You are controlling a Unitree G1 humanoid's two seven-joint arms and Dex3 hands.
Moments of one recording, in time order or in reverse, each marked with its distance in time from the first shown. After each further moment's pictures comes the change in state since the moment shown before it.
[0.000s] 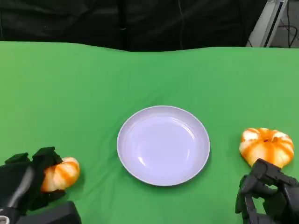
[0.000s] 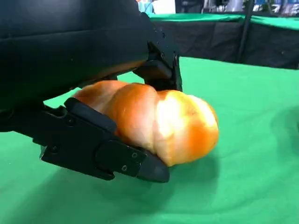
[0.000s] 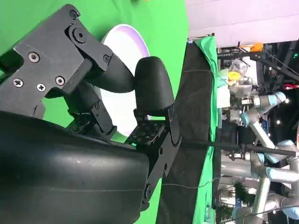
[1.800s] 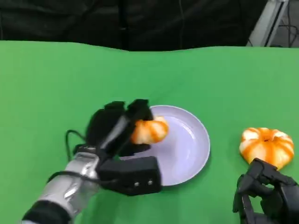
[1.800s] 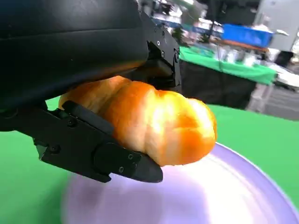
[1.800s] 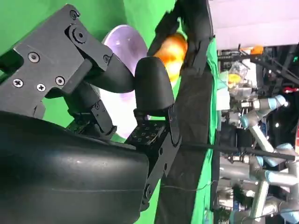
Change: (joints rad) left arm -0.472 -0.316 -0.216 0.262 0.045 -0.076 -0.037; right arm -0.025 0.002 0.004 0.054 -0.014 -0.043 -0.002
